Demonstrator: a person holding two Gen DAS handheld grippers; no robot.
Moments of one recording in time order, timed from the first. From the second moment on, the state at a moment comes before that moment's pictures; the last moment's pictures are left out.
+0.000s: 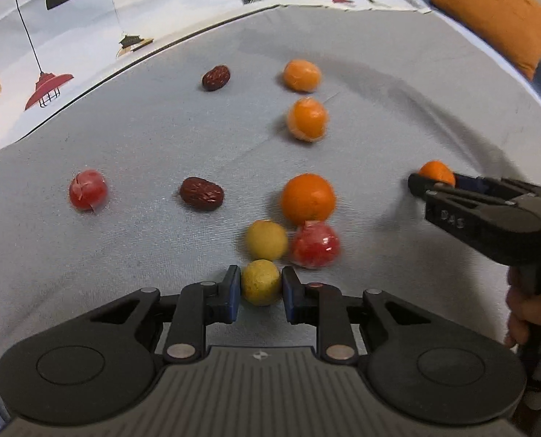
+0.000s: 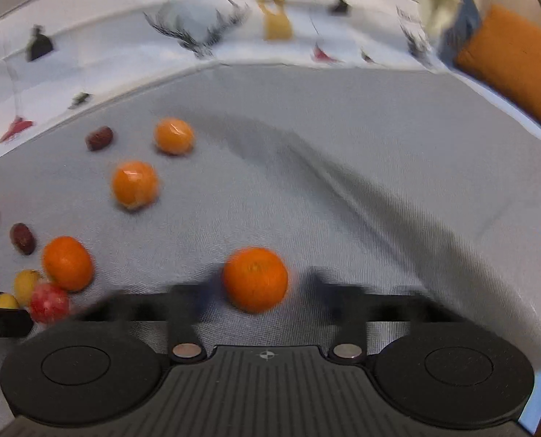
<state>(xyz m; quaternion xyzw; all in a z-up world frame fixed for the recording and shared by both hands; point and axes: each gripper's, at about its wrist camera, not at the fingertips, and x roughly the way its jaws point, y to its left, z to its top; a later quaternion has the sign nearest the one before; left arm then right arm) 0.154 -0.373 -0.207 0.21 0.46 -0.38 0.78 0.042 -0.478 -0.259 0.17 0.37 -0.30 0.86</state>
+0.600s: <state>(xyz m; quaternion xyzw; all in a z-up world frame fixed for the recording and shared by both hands) 0.053 -0.165 -0.048 0.13 0.45 -0.27 0.84 -0.082 -0.362 -0.105 0.22 0.29 -0.22 0.91</state>
